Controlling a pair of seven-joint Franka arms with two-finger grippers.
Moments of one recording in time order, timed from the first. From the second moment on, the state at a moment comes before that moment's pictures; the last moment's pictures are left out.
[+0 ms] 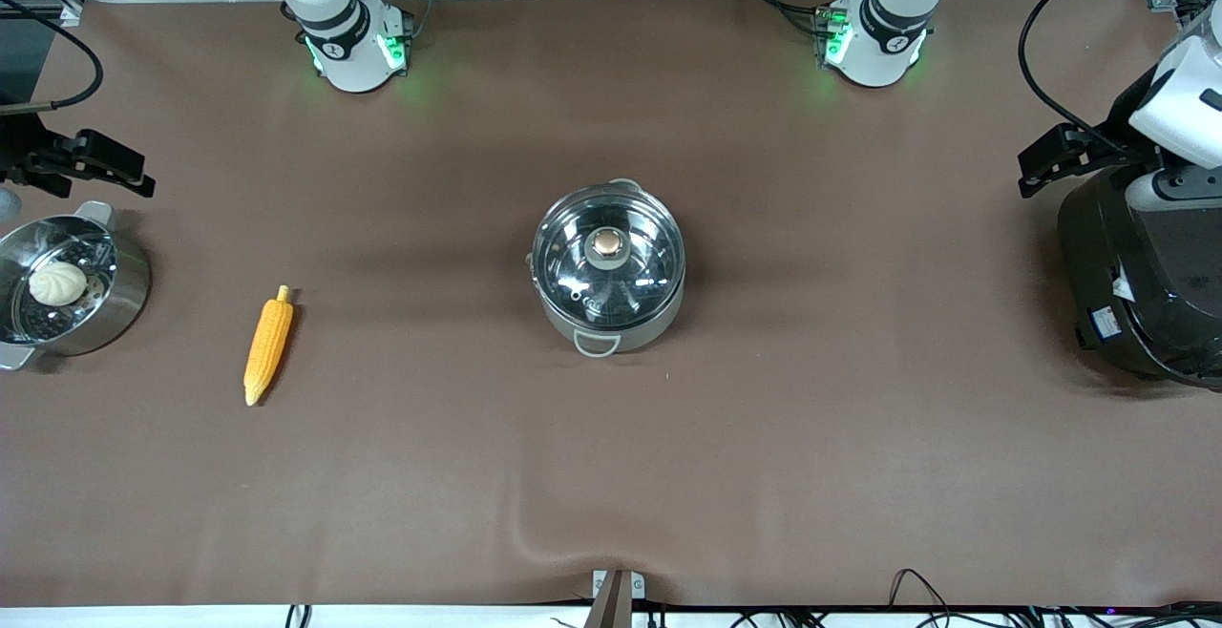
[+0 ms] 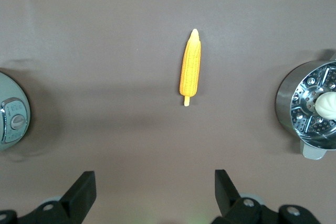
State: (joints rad) left arm -0.06 0.01 -0.07 -1.52 0.04 1.53 -0.15; right arm -0.13 0.02 0.09 -1.52 0.02 1.47 -0.02
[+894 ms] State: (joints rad) left arm -0.16 0.06 -0.15 -1.51 0.01 1.54 -0.33; right arm -0.13 0.02 0.09 -1.54 0.02 1.47 -0.02
